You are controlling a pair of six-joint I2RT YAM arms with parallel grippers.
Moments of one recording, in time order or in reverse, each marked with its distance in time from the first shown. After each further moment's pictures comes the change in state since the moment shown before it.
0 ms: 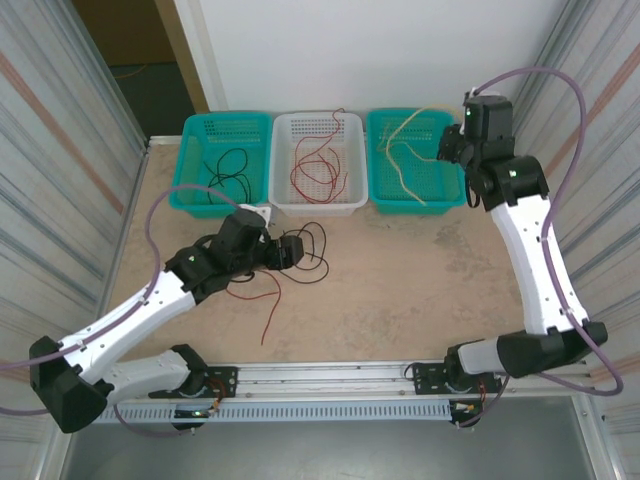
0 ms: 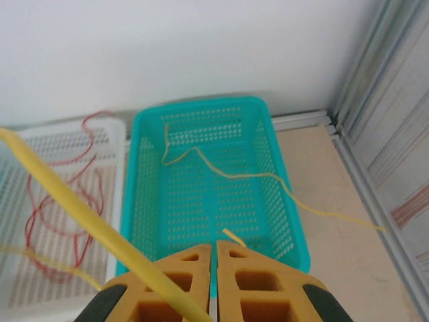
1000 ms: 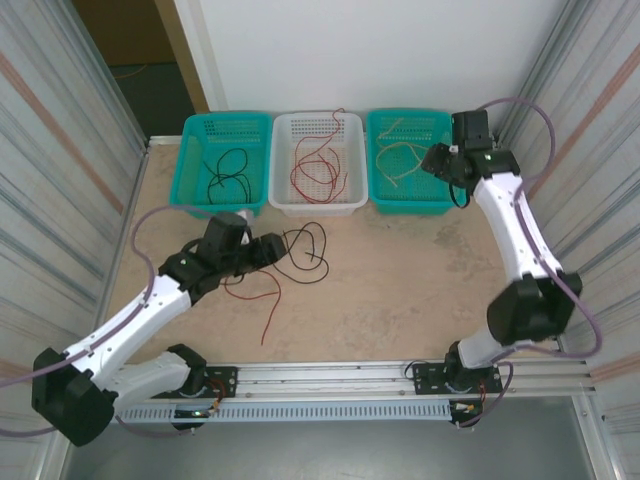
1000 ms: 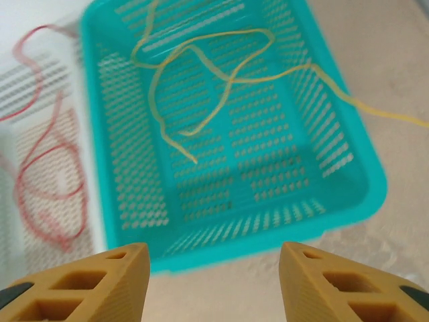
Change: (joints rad) left arm 0.160 -0.060 -0.169 0.035 0.099 -0.186; right arm -0.052 0.090 -0.191 -0.007 -0.212 0.227
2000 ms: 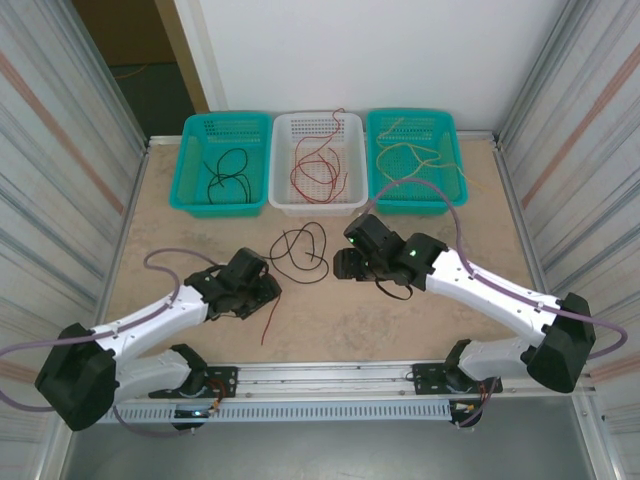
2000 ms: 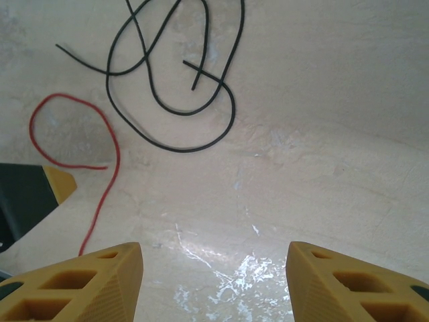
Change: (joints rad) left arm -0.106 0.093 -0.220 -0.023 -0.075 -0.354; right arm 0.760 -0.211 -0.456 0.043 0.036 0.299
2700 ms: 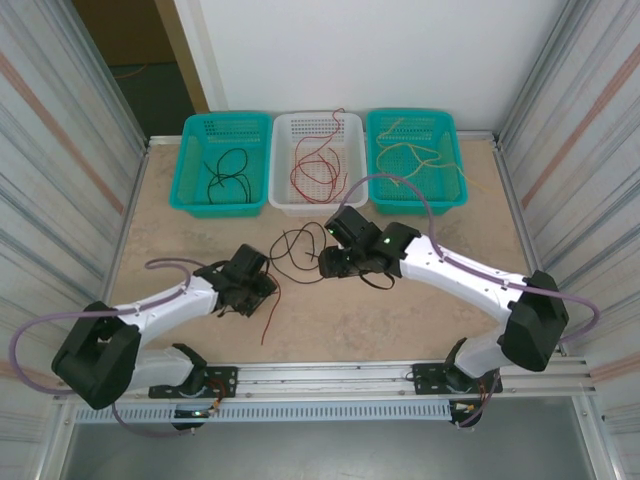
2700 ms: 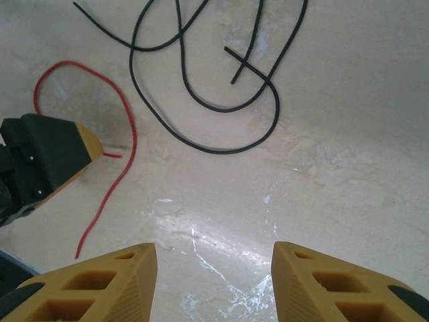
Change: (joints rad) left arm 0.067 0.152 0.010 0.081 0.007 -0.137; right arm 0.000 0.181 0.105 0.034 -0.090 -0.126
